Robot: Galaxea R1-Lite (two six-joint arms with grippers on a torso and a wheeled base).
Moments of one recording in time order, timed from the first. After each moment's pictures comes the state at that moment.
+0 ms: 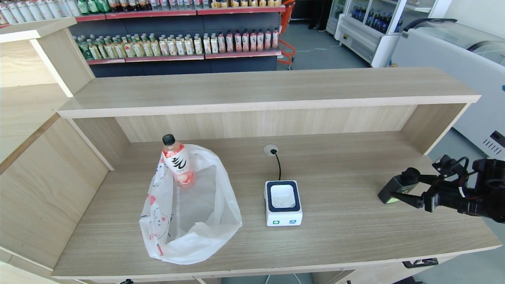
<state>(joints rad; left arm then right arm) 0.00 0.00 0.00 0.00 0.09 -0.02 -0.43 2.15 -0.87 -0.72 0.93 -0.66</state>
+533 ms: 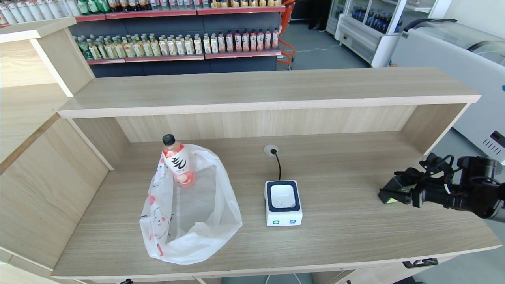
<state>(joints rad) 0.00 0.00 0.00 0.00 0.09 -0.02 -0.38 2.22 -0.95 -0.74 0.93 -0.64</state>
